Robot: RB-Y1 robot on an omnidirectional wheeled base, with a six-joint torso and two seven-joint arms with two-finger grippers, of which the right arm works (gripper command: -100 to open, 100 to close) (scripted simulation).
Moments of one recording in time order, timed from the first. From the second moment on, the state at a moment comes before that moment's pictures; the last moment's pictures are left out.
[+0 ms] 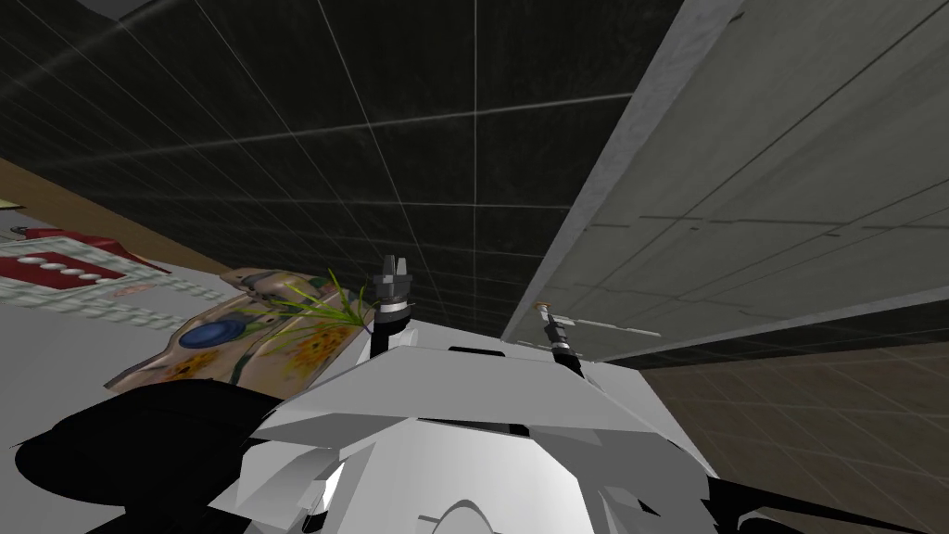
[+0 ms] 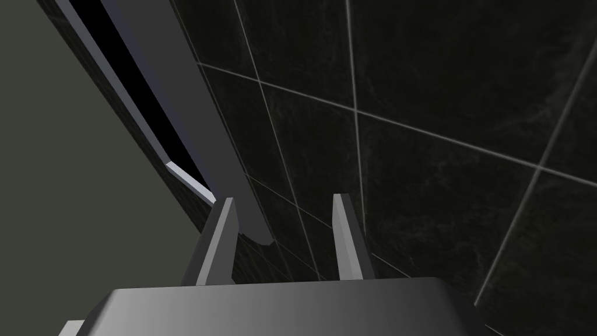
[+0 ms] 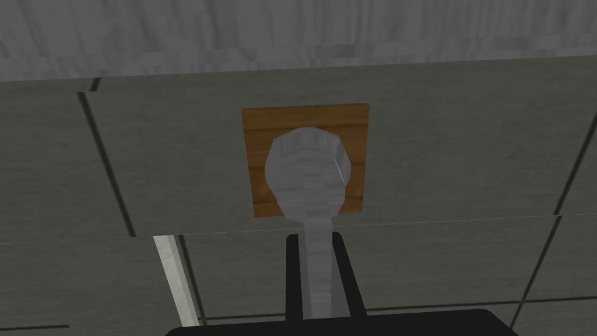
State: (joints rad) arm 0.06 -0.39 0.08 -0.66 -0.22 -0.94 -0.26
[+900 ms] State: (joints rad) arm 0.10 -0.43 0.12 -0.65 -0.21 -1.01 -0.31
